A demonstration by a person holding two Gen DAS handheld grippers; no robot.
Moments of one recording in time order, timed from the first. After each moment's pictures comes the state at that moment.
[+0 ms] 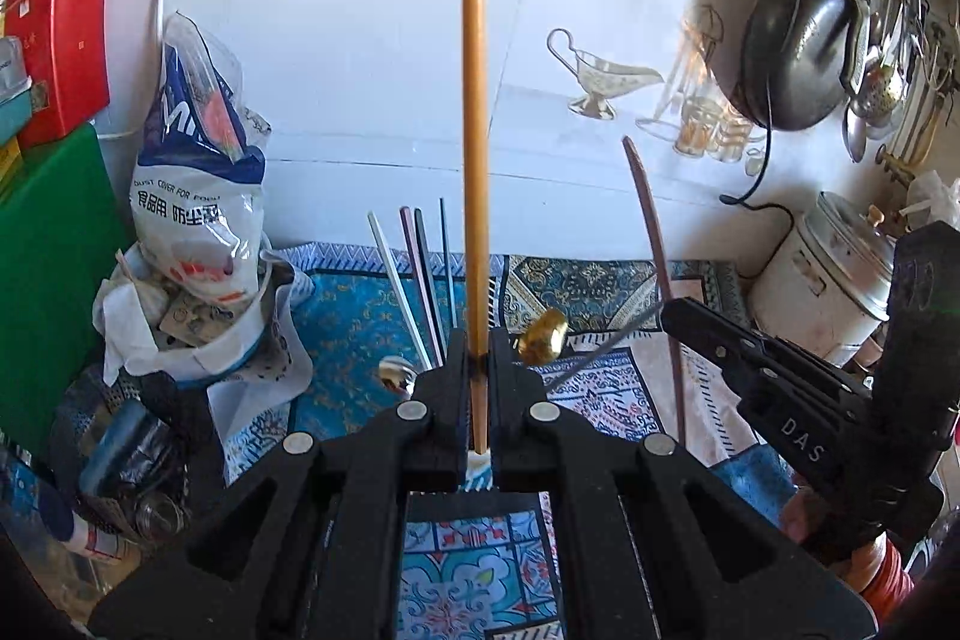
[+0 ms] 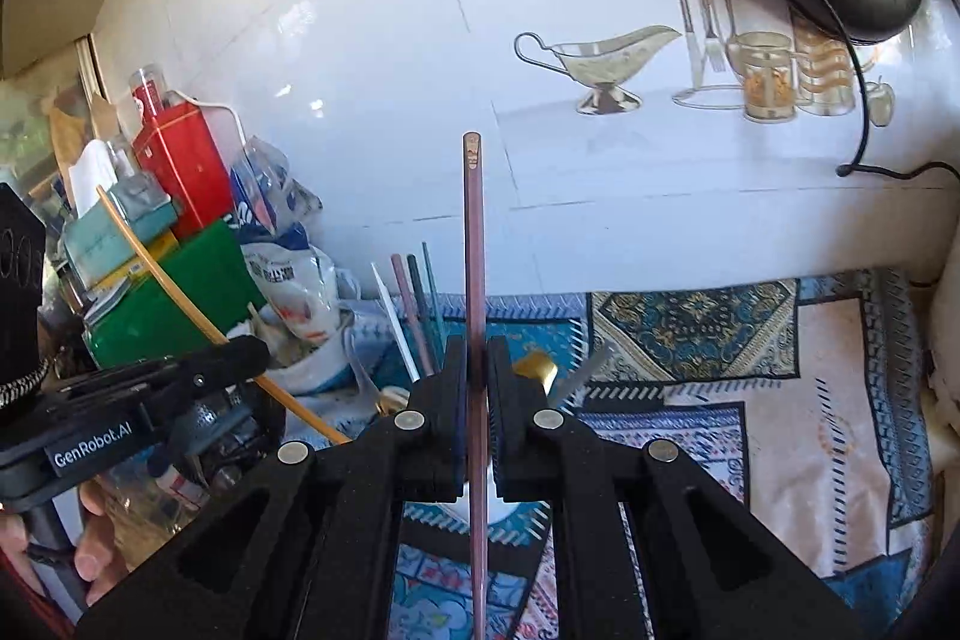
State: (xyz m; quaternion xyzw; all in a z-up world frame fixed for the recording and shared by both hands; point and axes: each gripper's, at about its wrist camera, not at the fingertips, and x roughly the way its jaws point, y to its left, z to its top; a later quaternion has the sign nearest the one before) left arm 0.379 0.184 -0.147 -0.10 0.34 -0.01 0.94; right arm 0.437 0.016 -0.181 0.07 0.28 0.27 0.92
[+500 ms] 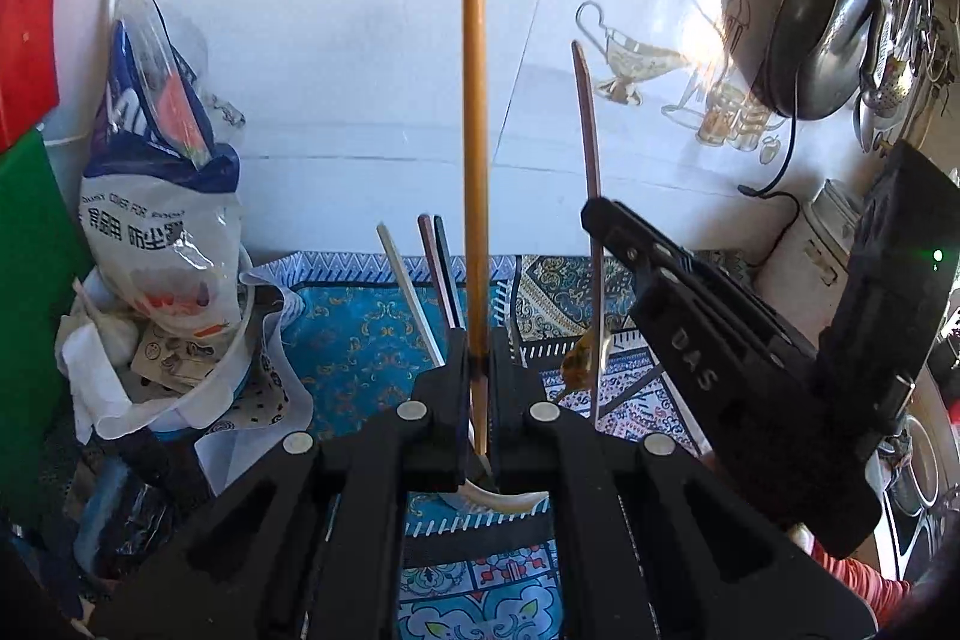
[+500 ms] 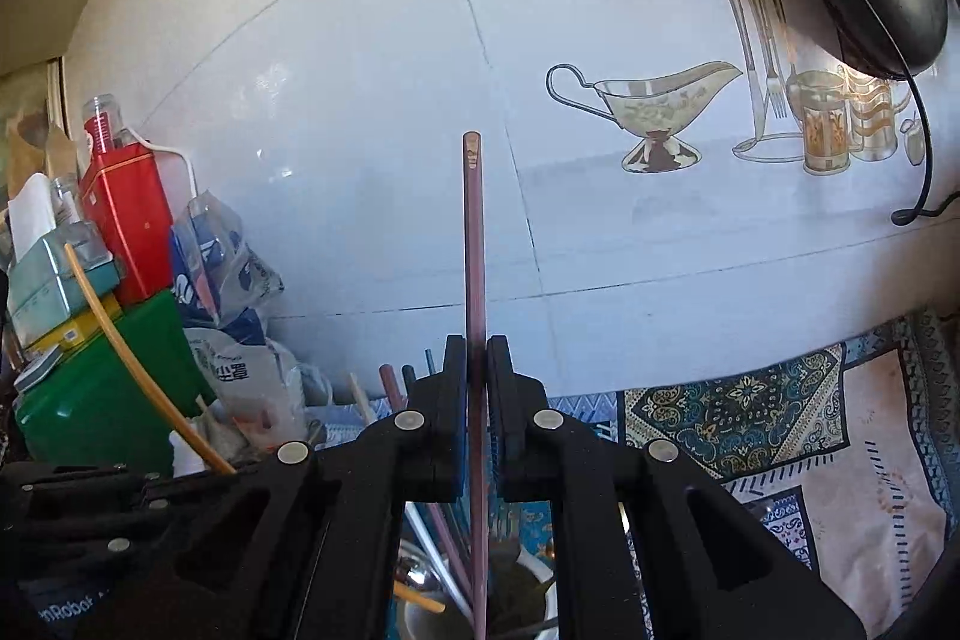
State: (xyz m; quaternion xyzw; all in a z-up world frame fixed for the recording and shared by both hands) left arm 0.426 0.213 -0.179 -0.09 0.36 -0.05 0.93; right arm 0.488 0.076 -0.203 0.08 0.19 0.21 0.96
